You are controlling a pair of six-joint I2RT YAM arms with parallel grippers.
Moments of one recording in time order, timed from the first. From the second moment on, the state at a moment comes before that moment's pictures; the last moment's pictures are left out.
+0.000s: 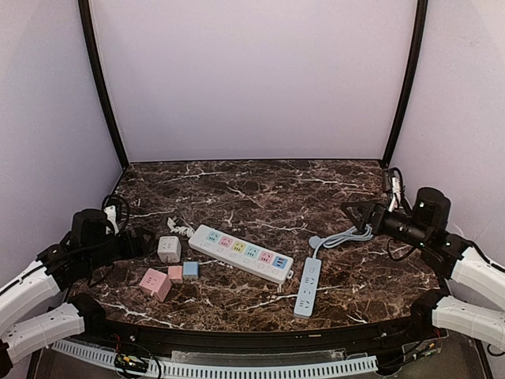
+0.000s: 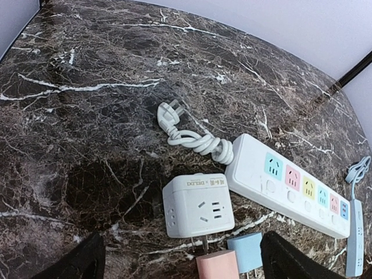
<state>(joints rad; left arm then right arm) -0.46 0.58 0.39 -0.42 -0.14 -0.53 0.44 0.68 0.40 0.07 -0.32 0.51</state>
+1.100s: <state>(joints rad) -0.66 1.15 0.46 -0.18 -0.29 -0.58 0.88 1.05 0.58 -0.05 0.12 0.50</state>
